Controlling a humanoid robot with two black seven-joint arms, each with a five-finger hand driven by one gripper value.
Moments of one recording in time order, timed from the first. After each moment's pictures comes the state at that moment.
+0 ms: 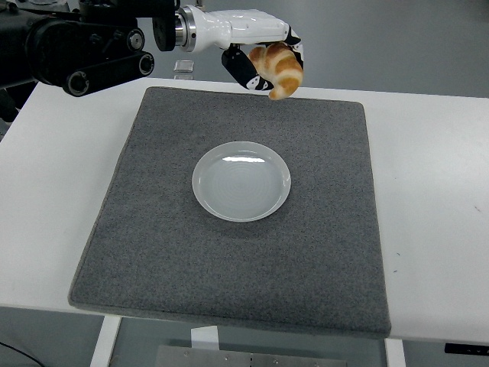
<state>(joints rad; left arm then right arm) -1.66 0.36 0.37 -0.95 1.01 0.05 -0.52 0.00 0.00 -0.08 0.11 0.06 0.11 -0.04</state>
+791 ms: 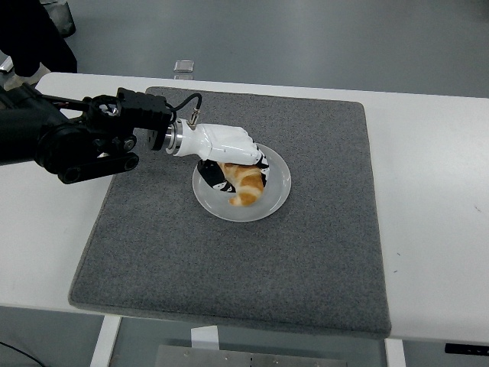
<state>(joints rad) -1.38 0.38 0.38 -1.00 1.35 0.13 -0.55 0.00 0.00 -0.08 0.11 0.06 0.11 -0.04</state>
